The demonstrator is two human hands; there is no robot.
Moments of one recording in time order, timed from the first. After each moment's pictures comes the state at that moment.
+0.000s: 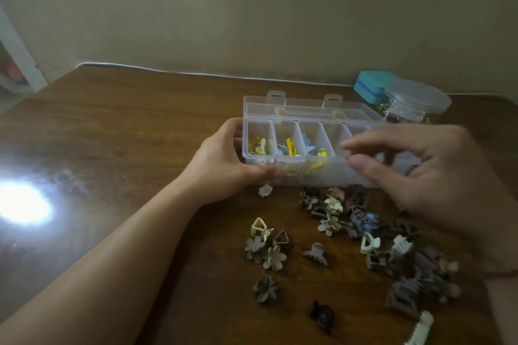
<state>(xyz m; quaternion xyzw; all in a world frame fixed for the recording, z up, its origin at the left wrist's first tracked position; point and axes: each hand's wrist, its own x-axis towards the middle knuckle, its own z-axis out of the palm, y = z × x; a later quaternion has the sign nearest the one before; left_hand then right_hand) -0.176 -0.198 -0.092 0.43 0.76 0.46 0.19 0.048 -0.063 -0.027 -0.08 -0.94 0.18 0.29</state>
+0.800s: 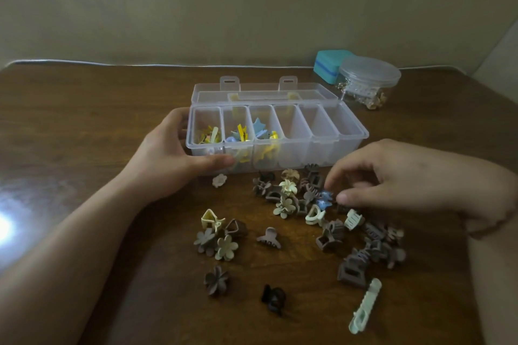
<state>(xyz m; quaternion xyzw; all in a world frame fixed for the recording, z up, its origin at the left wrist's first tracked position) -0.173 -0.197 -0.095 0.42 0.78 0.44 0.15 0.081 -0.028 -0.027 -0.21 -0.94 0.23 -0.11</state>
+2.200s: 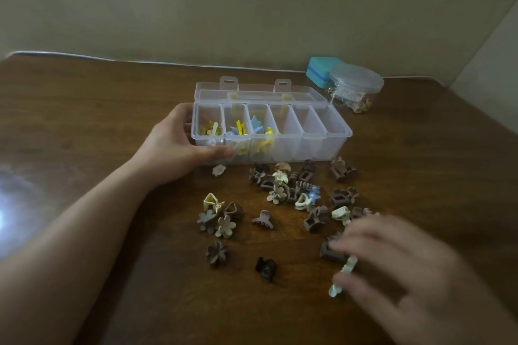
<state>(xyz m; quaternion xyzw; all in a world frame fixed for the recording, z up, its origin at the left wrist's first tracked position) -0.170 -0.198 -0.090 0.43 0.76 0.45 0.18 0.158 -0.129 -0.071 -0.11 -0.96 0.10 0.23</state>
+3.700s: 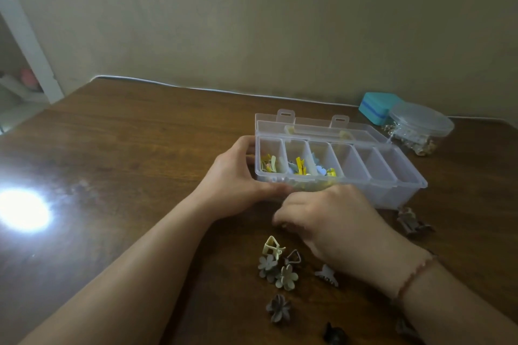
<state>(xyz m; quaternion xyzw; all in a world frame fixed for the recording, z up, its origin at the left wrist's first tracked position) -0.182 -0.196 -0.100 0.44 0.74 0.48 0.17 -0.012 -0.101 -0.071 0.03 -0.99 -0.02 0.12</state>
